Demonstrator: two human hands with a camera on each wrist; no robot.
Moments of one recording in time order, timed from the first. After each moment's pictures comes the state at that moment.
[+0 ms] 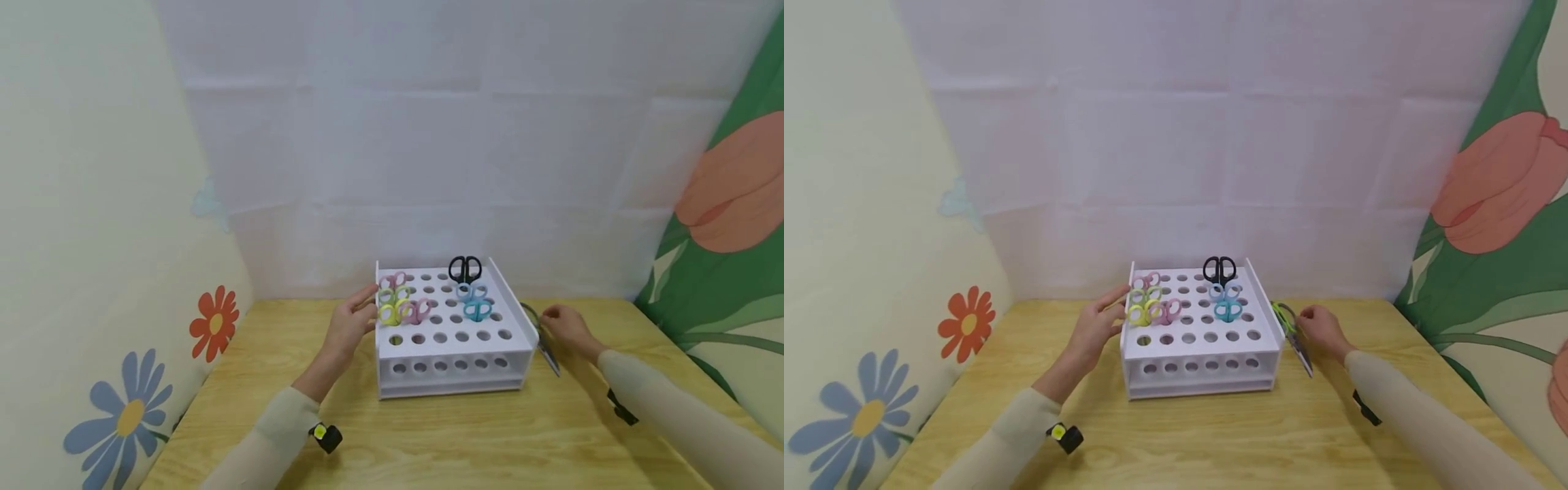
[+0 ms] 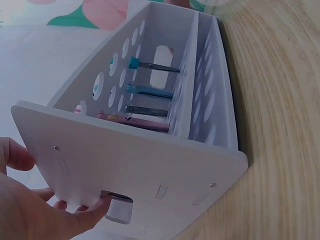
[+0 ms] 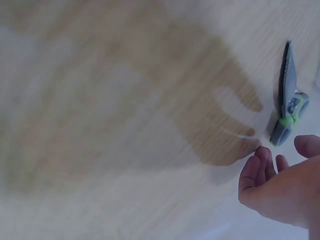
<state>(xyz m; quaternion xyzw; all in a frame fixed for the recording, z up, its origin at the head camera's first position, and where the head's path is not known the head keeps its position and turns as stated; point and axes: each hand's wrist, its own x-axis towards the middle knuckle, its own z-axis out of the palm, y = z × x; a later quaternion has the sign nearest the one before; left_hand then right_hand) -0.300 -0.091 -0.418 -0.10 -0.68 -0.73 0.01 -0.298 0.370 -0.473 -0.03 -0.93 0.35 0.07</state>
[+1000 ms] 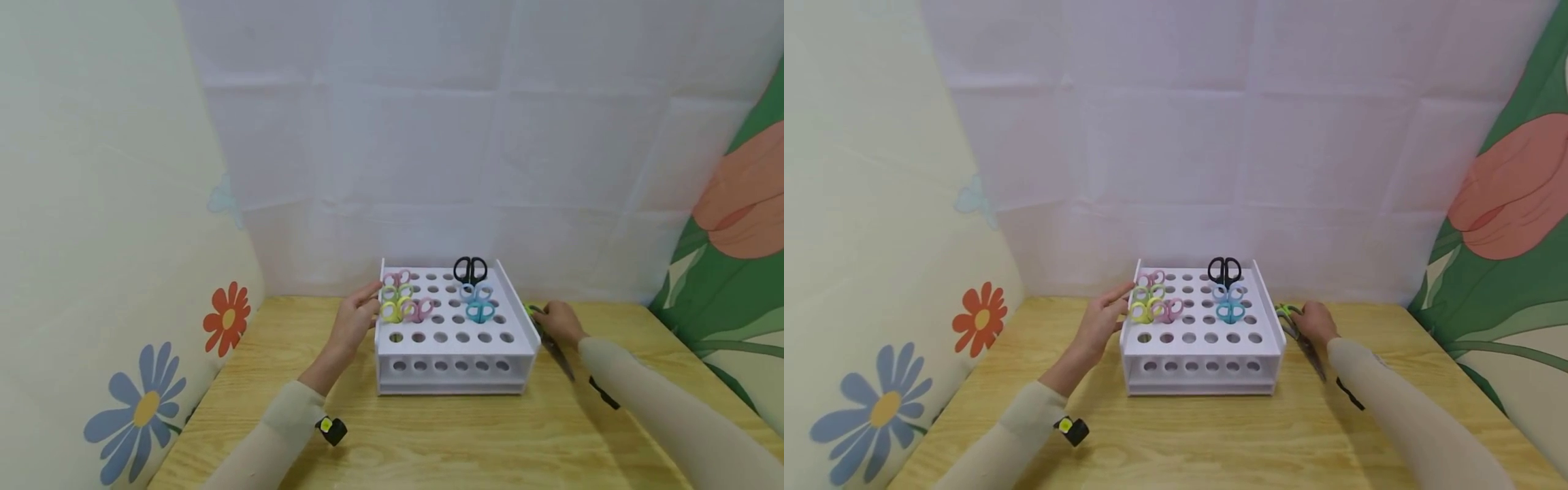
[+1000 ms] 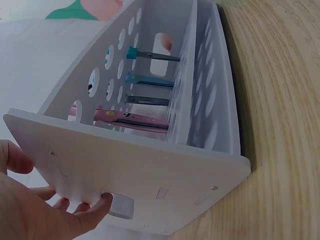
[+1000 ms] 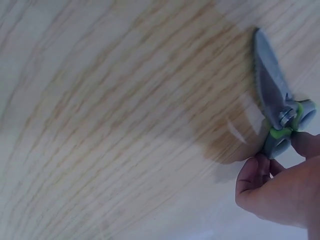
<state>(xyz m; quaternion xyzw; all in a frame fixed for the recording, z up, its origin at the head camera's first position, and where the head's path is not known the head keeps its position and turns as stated) -0.293 -0.083 -0.414 -0.09 -0.70 -0.71 0.04 -0.340 0.367 -0.479 -0.04 -0.94 0.33 0.00</state>
